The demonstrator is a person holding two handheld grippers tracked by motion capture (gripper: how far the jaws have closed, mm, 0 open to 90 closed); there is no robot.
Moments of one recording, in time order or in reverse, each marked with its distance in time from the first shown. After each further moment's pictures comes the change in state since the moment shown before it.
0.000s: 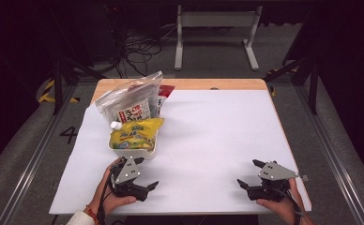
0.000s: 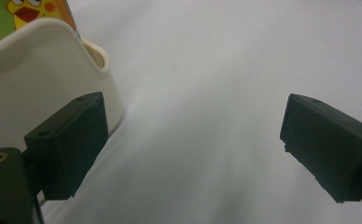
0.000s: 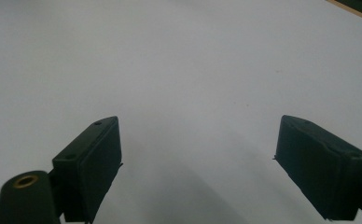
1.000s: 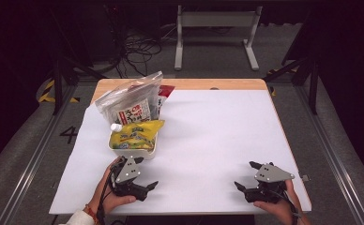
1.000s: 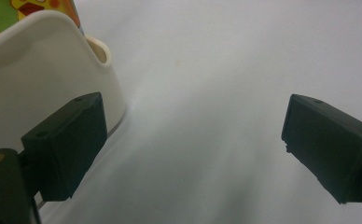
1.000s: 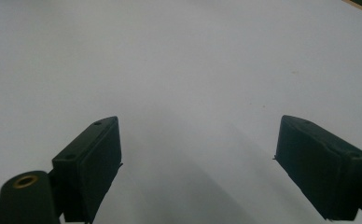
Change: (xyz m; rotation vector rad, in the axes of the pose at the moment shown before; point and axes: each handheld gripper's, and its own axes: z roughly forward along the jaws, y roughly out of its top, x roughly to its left) left arm 0.003 0.000 0.000 0.007 -0.002 0.006; right arm 0.008 0.000 0.004 0.008 0.020 -0.021
